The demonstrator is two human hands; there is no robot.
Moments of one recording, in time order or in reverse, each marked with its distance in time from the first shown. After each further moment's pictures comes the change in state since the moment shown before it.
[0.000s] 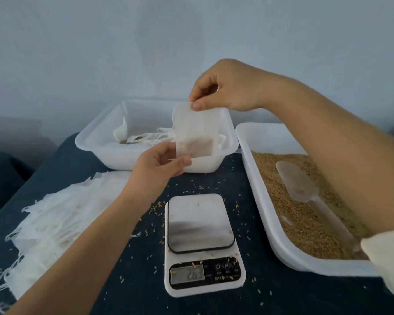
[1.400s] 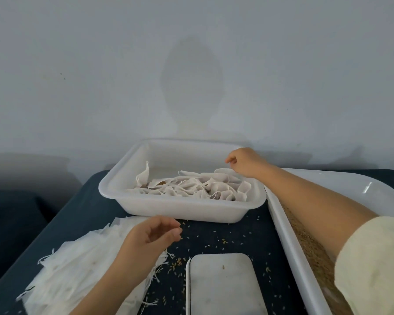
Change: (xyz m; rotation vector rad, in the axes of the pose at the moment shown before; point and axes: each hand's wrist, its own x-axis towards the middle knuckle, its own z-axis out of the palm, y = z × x) left_hand -0.011 -0.023 -0.059 0.262 0.109 -0.180; right_hand 0.096 0.148 0.087 -0.144 0.094 0.433
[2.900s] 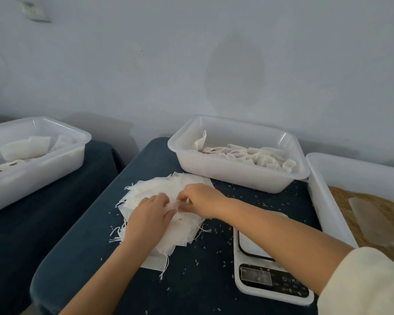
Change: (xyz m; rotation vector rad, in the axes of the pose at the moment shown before) left_hand -0.074 -0.071 -0.083 0.892 0.350 0.106; right_hand -0.151 -0.210 0.116 0.039 -0.394 -0.574
